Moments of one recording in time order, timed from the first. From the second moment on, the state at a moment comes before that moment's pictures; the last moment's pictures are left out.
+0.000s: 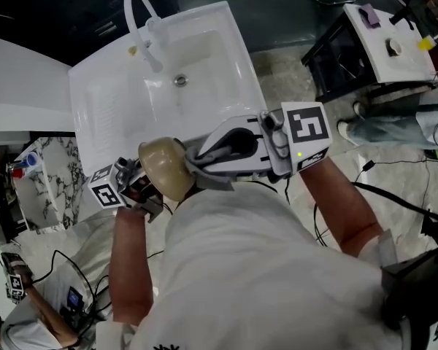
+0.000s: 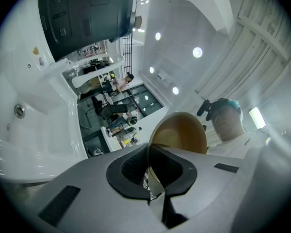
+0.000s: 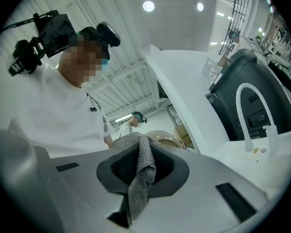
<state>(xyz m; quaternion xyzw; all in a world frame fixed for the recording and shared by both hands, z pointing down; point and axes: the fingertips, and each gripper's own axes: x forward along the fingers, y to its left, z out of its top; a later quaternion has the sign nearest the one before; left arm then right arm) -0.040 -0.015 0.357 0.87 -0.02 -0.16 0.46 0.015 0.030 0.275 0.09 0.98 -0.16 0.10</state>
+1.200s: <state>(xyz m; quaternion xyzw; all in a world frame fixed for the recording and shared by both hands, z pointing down) -0.012 0.010 0.351 0.89 0.06 -0.10 0.44 -0.021 -0.029 0.285 0.04 0.98 -0.17 0.06</state>
